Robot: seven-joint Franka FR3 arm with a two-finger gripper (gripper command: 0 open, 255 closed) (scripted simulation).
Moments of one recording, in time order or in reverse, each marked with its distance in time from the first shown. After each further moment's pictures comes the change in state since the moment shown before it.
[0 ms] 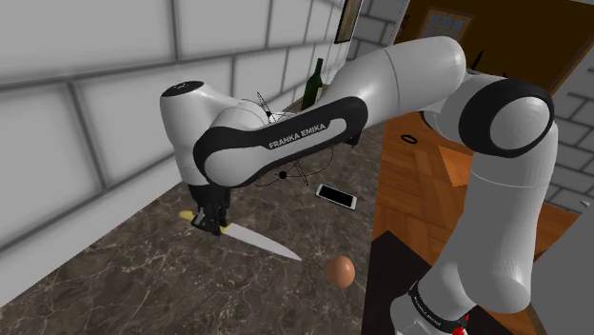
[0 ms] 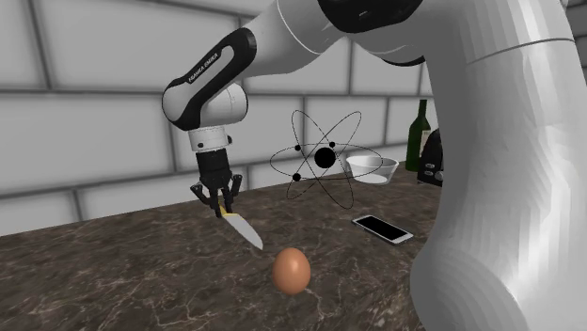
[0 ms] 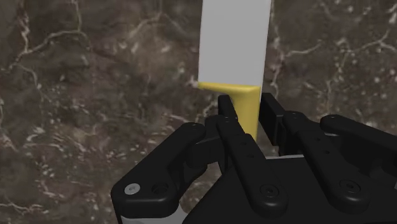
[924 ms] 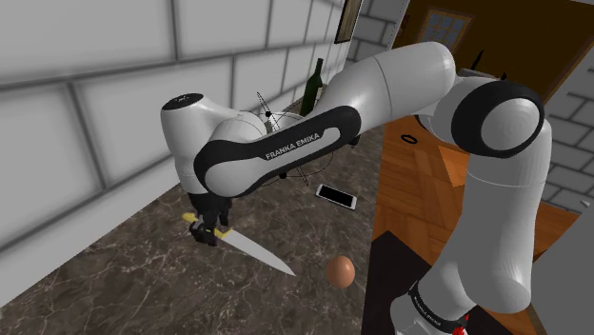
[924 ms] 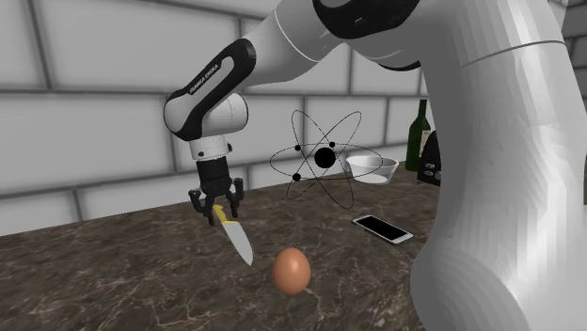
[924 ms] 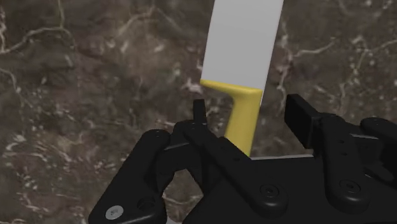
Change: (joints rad) arm 0.005 0.028 -0.006 -0.018 -0.014 0.043 0.011
